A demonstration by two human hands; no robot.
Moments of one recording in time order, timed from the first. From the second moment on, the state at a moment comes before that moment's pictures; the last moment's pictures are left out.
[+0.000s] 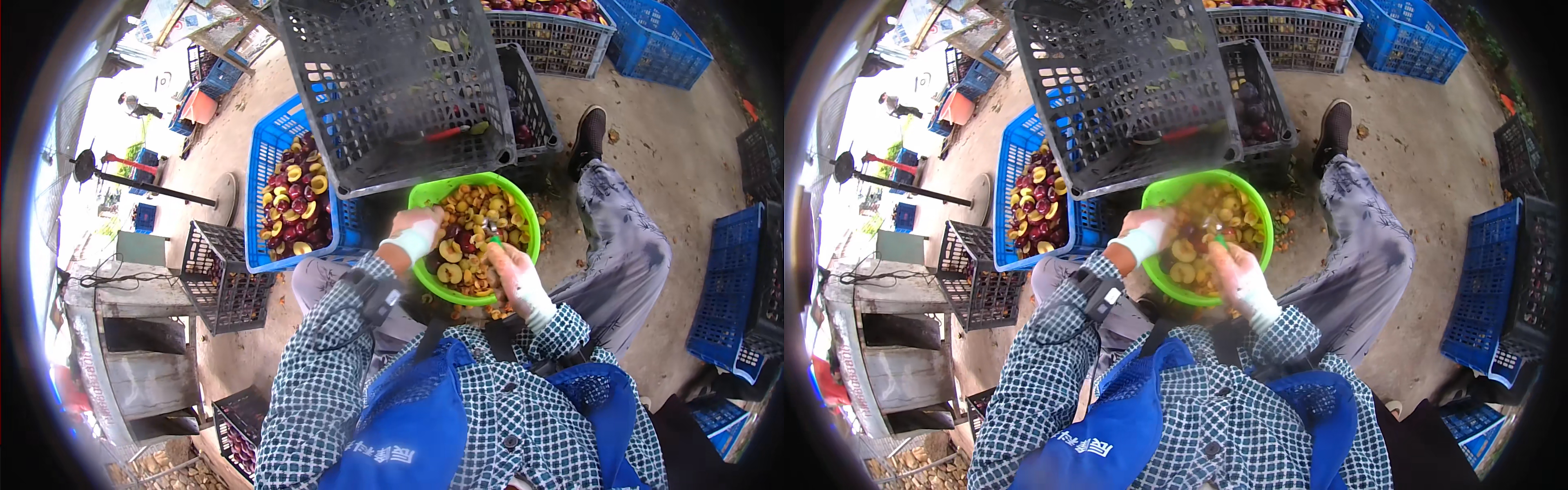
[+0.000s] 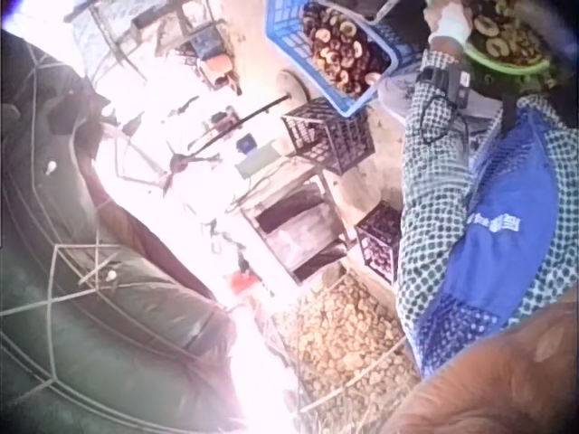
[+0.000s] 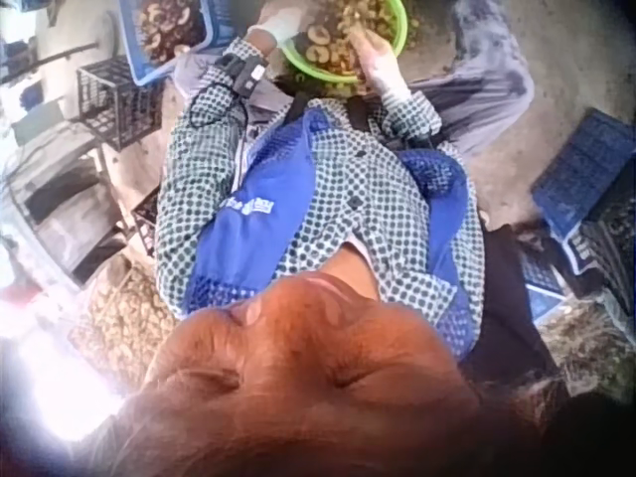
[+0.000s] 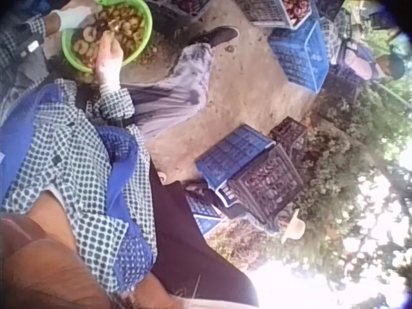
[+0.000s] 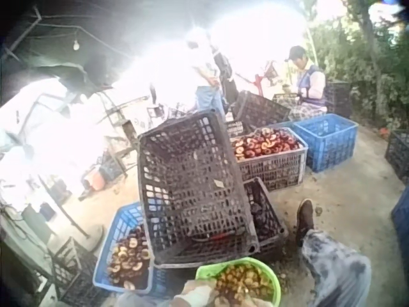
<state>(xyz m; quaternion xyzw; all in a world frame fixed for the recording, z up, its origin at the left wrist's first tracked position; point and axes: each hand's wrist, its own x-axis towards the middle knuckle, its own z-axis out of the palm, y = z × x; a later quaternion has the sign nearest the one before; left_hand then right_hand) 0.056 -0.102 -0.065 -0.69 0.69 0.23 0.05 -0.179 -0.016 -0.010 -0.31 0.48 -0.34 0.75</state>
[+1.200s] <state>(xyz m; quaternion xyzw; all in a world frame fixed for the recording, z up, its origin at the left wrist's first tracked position) -0.017 -0.017 -0.002 -0.54 0.34 0.63 -0.45 -0.174 0.002 -0.019 -0.57 0.45 -0.27 0.63</state>
